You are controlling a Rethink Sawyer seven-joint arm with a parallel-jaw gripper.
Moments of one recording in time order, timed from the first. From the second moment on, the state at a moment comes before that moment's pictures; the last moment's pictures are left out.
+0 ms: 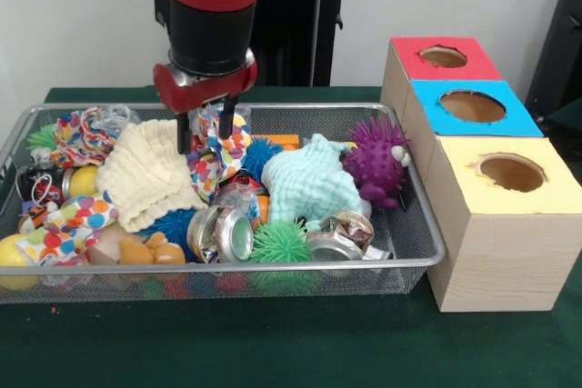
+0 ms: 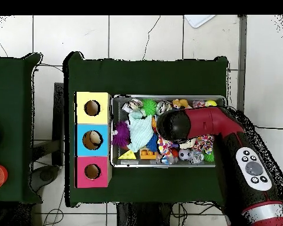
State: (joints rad) arm -0.64 -0.63 0.45 1.57 -0.65 0.85 1.20
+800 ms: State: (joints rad) arm -0.73 -0.52 0.47 1.52 -0.66 0.74 1.20
